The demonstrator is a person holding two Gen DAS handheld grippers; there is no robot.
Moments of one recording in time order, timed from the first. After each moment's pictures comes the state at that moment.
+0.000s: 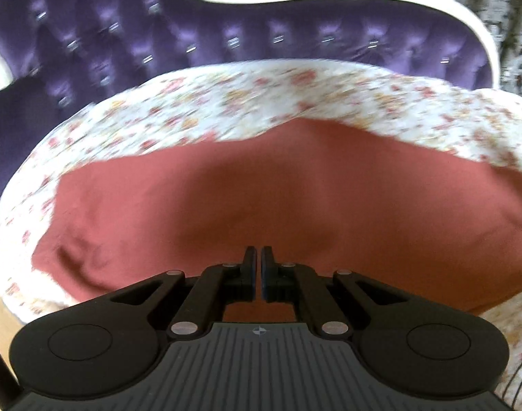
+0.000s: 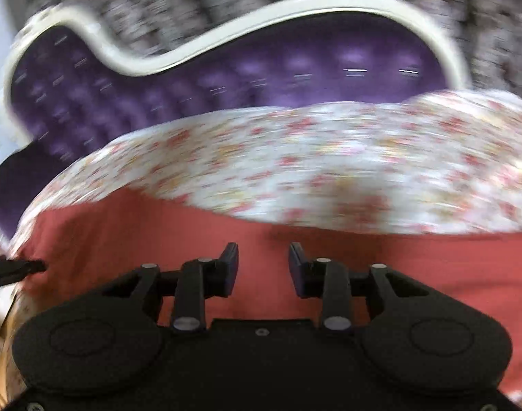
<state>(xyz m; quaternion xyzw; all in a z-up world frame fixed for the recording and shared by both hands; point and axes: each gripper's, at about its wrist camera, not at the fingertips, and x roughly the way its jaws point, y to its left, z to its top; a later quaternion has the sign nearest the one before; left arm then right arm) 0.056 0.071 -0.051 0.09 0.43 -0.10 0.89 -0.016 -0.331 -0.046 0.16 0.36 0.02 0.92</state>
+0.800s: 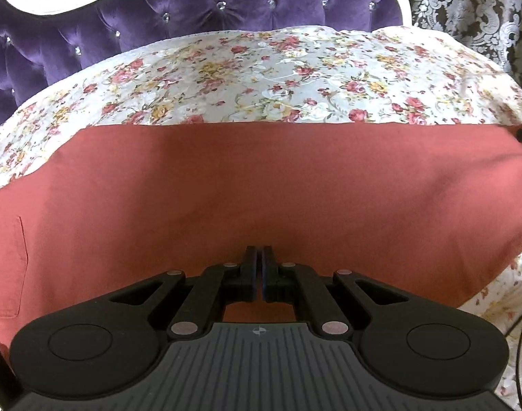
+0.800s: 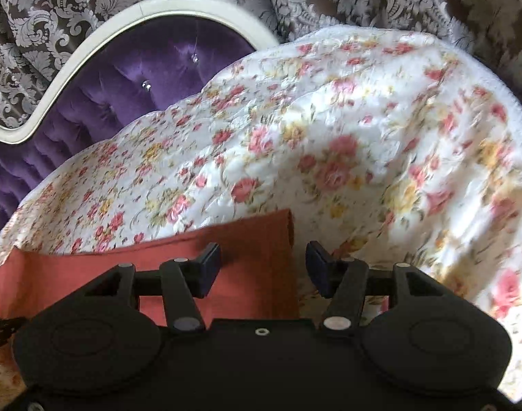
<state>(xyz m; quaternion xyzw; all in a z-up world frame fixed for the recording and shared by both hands) 0.052 -0.097 -0.097 0.14 0.47 -0.19 0.85 -0.053 -0.539 -0.115 0.25 0.37 -0.08 0.89</state>
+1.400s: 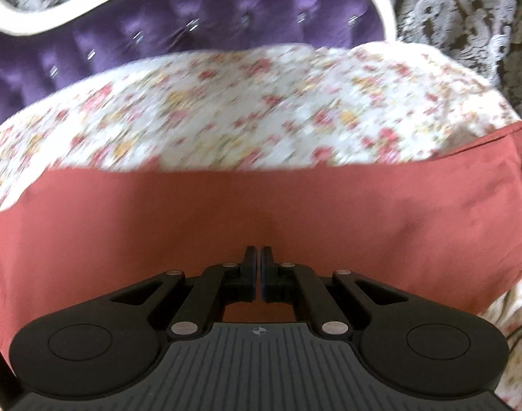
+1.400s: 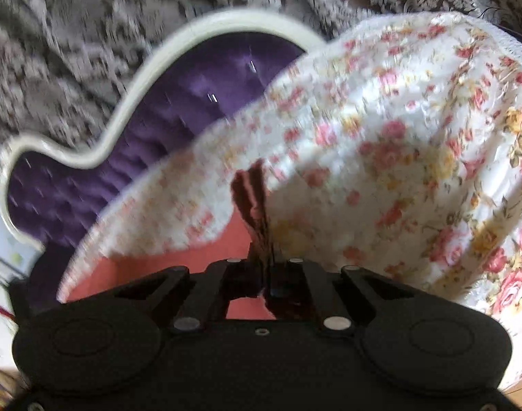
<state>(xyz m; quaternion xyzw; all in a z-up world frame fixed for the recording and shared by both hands) 0.066 -0.145 -0.080 0.13 0.45 -0.22 0.85 -0.090 -0.536 -0.081 0.36 0.33 0.02 0.87</state>
